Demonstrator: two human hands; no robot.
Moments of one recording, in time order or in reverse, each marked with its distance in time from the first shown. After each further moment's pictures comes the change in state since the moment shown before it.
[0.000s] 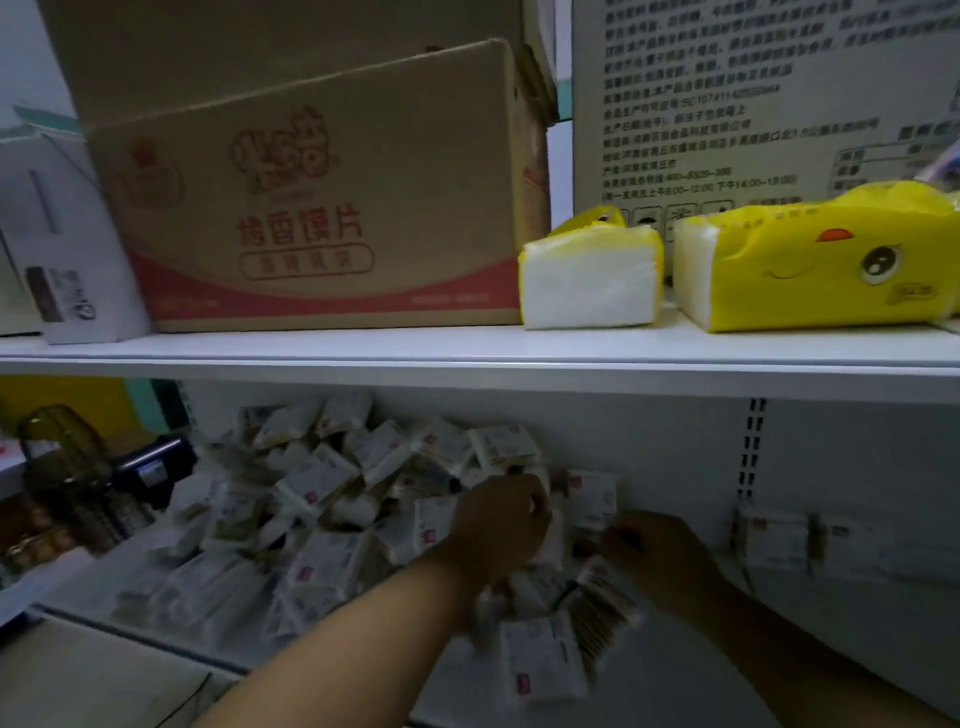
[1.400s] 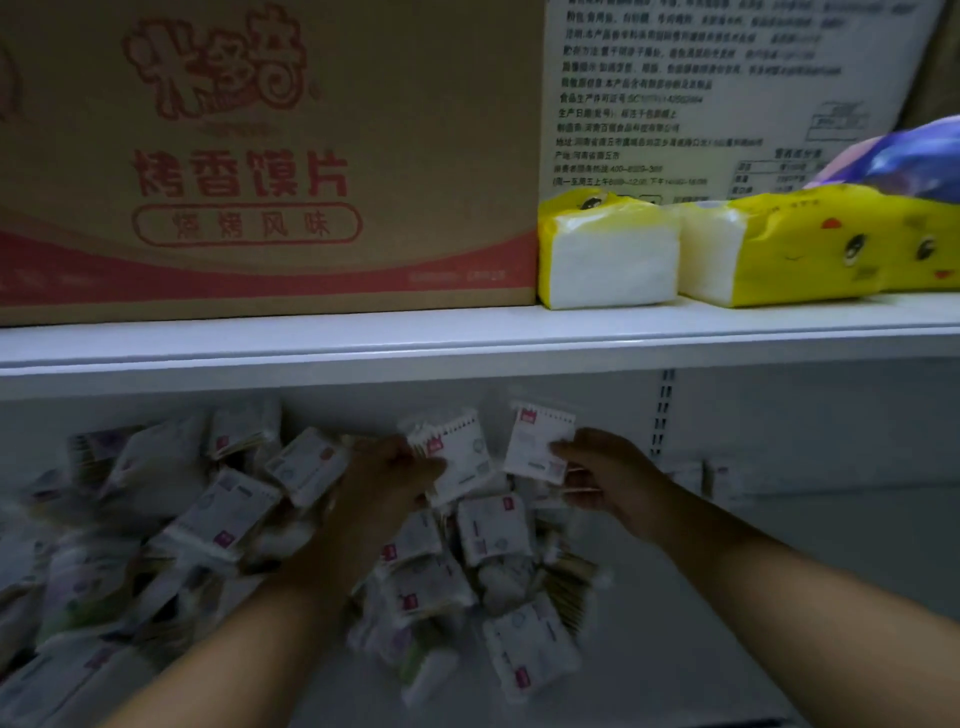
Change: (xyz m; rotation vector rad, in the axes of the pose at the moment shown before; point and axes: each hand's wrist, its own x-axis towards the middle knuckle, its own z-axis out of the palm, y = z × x) left_hand 0.020 -0.081 -0.035 -1.121 -0.073 -0.156; right_hand 0.006 -0.078 -0.019 0.887 0.184 0.381
